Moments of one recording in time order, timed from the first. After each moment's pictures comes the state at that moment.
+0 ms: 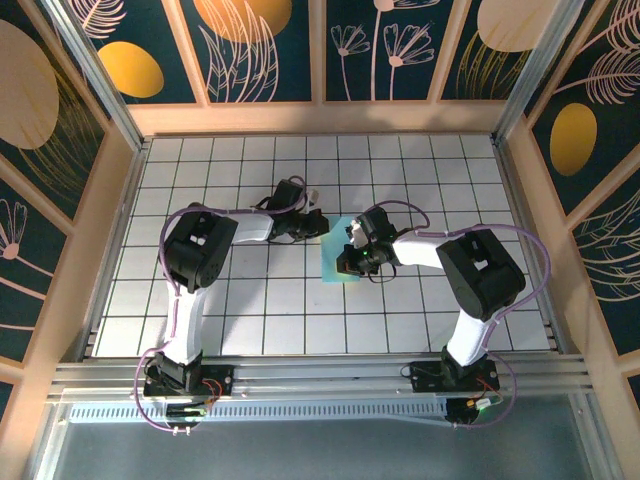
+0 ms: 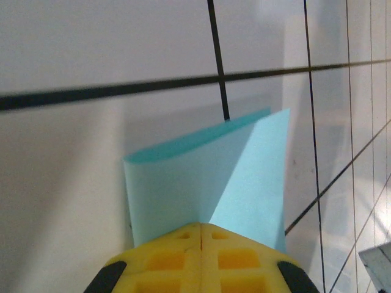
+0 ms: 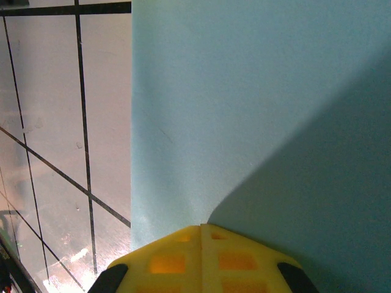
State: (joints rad) left arm -0.51 2.15 1.26 0.06 0.52 -0.68; right arm 0.56 1.78 0.85 -0.16 -0.51 0.55
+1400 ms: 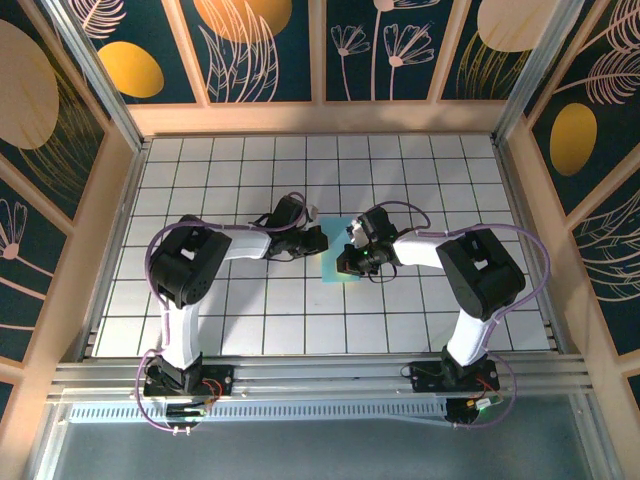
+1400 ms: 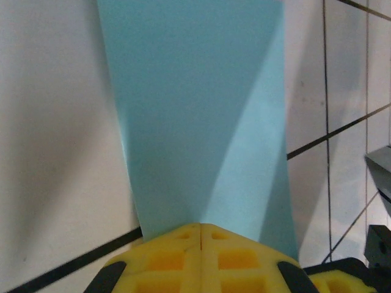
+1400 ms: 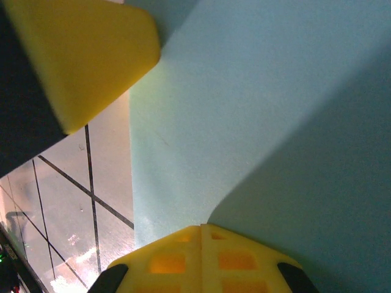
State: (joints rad) left arm -0.59 2.00 1.05 0.09 0.44 -0.74; right arm 0.56 1.78 0.84 -0.15 -0.53 0.57
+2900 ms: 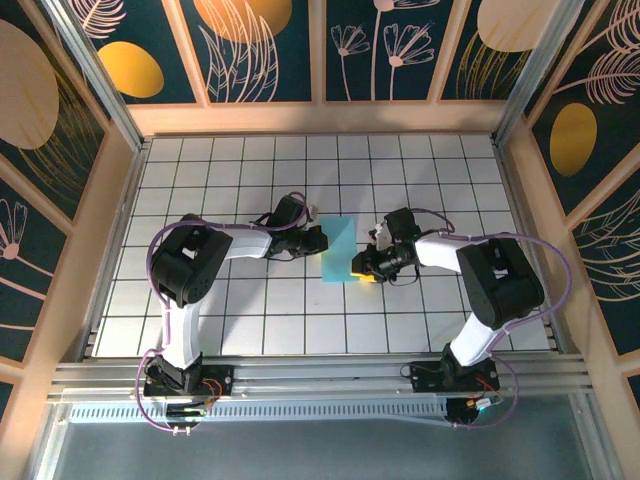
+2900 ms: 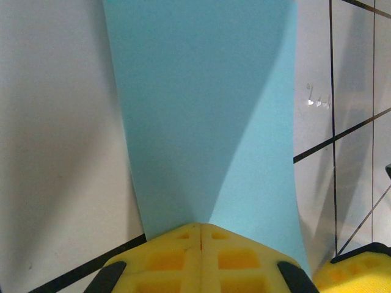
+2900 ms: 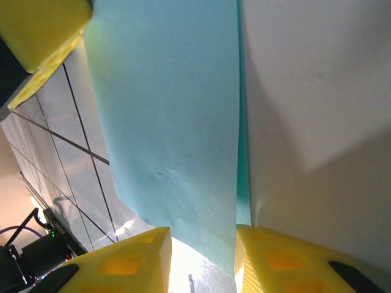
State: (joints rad) left arm -0.59 2.00 1.06 0.08 0.43 -0.73; right arm 0.41 1.68 0.76 -0.25 -0.69 0.58
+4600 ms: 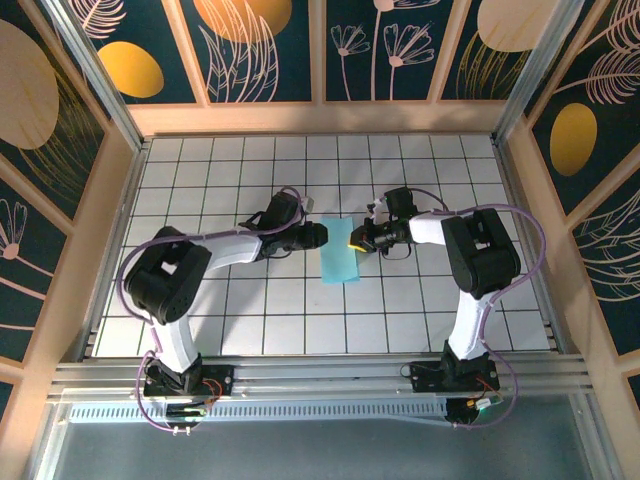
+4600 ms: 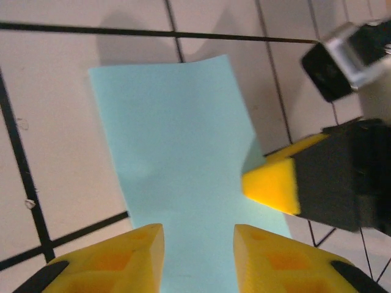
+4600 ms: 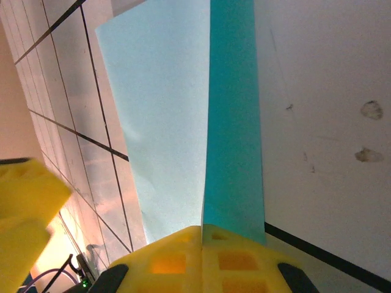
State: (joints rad) left arm -0.62 1.81 0.99 0.06 0.30 -0.64; right arm 0.33 1.91 0.98 -0.11 -0.75 0.61
